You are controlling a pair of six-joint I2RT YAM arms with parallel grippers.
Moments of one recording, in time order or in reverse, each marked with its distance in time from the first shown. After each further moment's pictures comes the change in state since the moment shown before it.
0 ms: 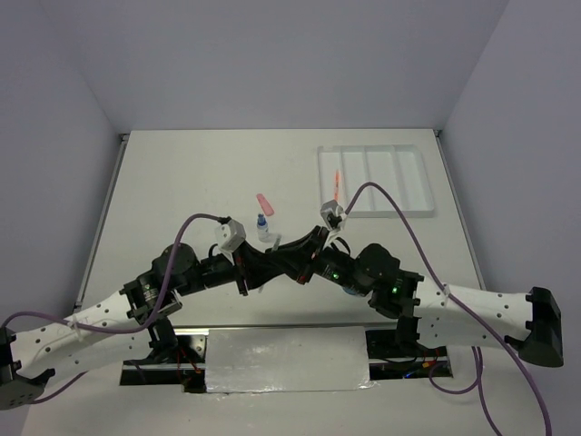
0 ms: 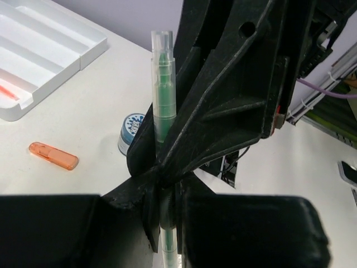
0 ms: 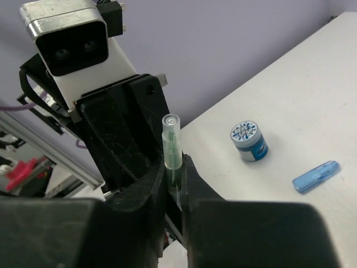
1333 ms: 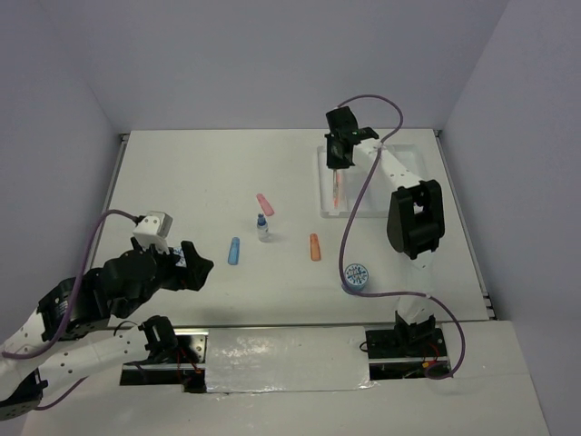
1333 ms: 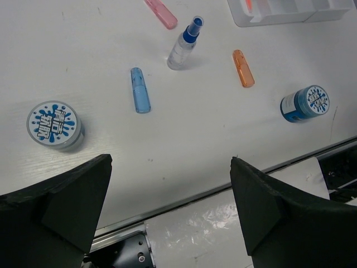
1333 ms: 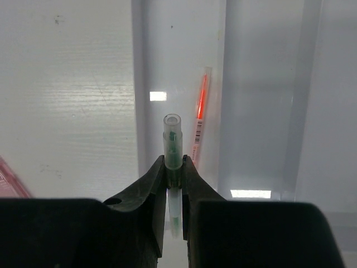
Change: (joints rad) left arm -0.004 -0.192 0.395 -1.166 -0.751 -0.304; right arm -0.887 1.203 1.231 -1.115 0.106 -0.257
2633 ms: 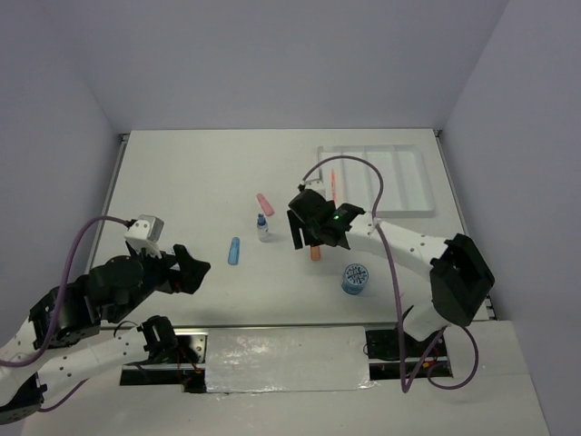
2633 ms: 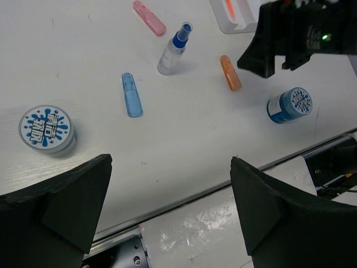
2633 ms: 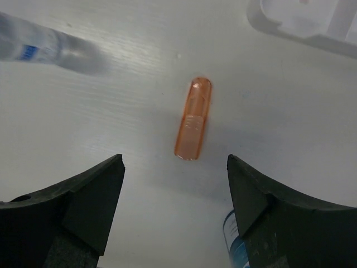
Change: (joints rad) left arm 0.005 -0.079 -0.028 0.026 0.031 0.018; right arm 0.494 -0.603 -0.717 0.090 0.142 0.200
